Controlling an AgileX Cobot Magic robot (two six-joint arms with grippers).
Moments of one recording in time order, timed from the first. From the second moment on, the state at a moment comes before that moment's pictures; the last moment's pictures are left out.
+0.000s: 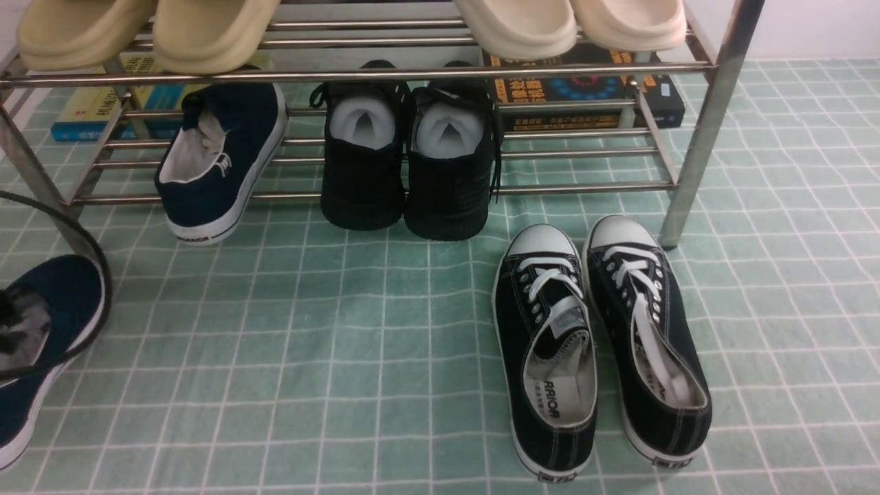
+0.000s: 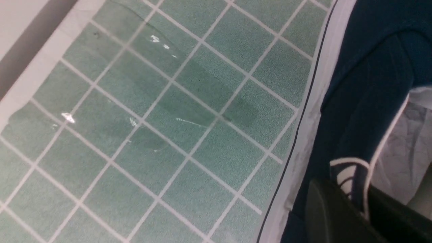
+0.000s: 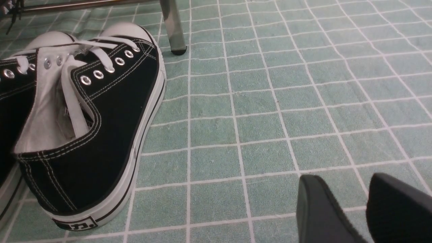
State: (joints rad) right arm 0.00 -0.01 0.01 -0.02 0.39 0.17; left arm 0.19 1.24 -0.77 0.39 0.68 -0.63
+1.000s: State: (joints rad) right arm 0.00 -0.01 0.01 -0.02 0.39 0.17; left arm 0.43 1.30 -0.77 0.01 0.64 -0.14
